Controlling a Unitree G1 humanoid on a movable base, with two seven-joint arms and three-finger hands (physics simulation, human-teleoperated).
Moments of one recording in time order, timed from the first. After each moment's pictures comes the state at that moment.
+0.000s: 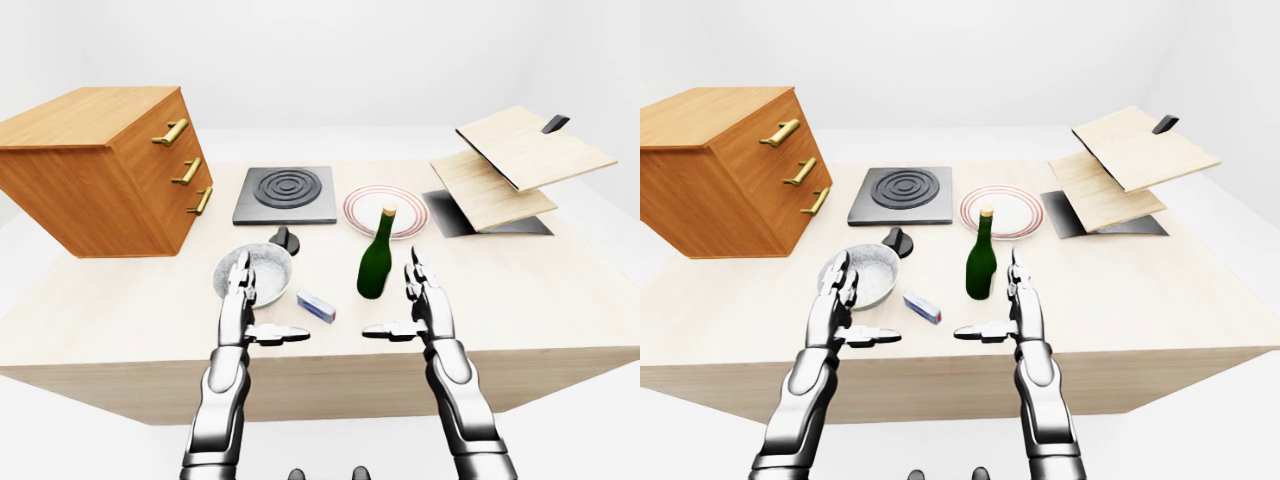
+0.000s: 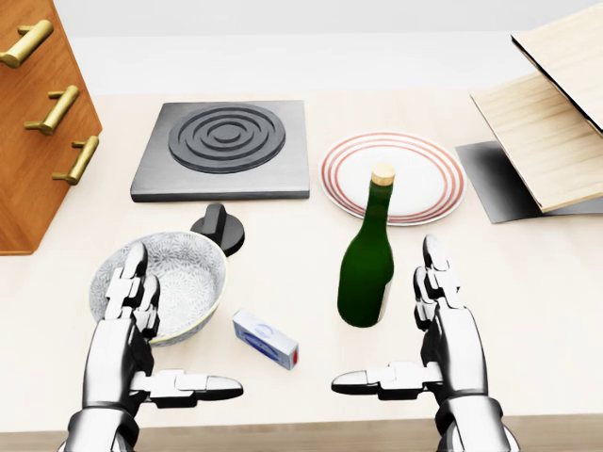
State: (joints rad) left arm 0.00 0.01 0.01 0.01 -0.01 0.00 -0.02; right arm 0.00 -0.01 -0.02 0.00 0.01 0.00 0.02
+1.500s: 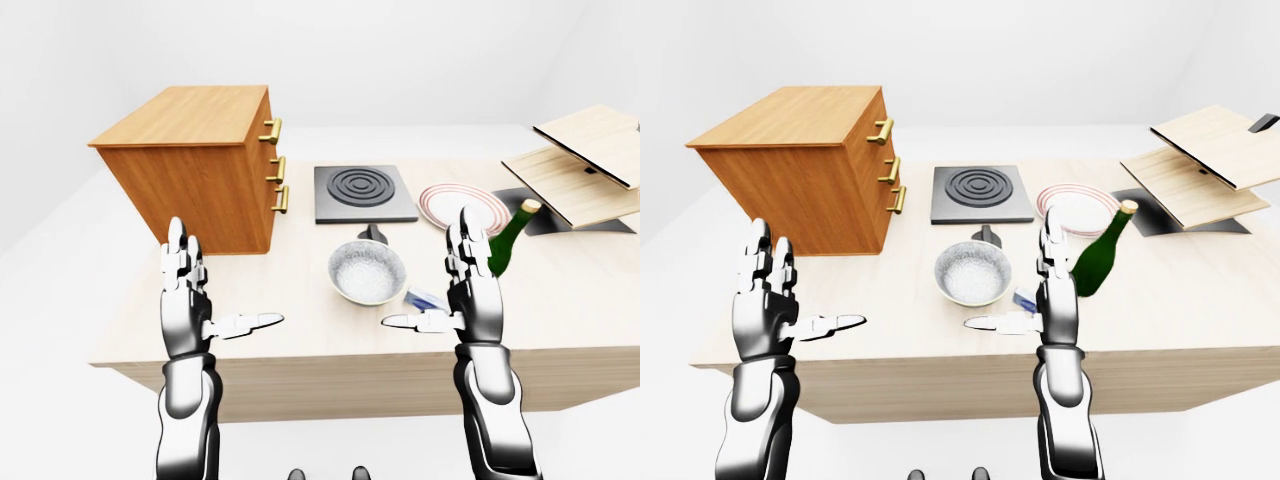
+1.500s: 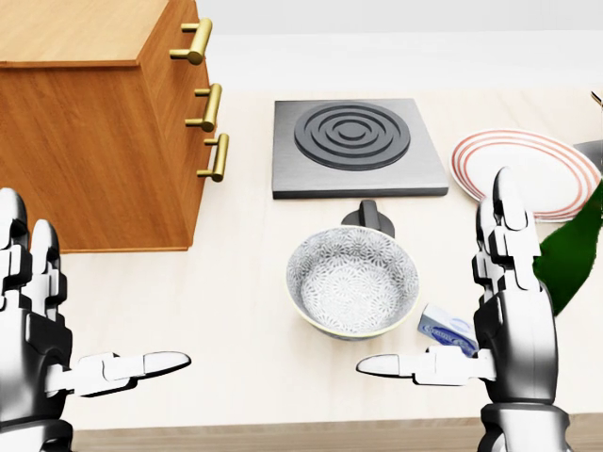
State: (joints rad) left arm 0.10 0.00 0.09 -0.36 0.02 -0.09 0.08; right arm 0.09 -0.01 -0.05 -0.38 -0.11 -0.09 -0.02
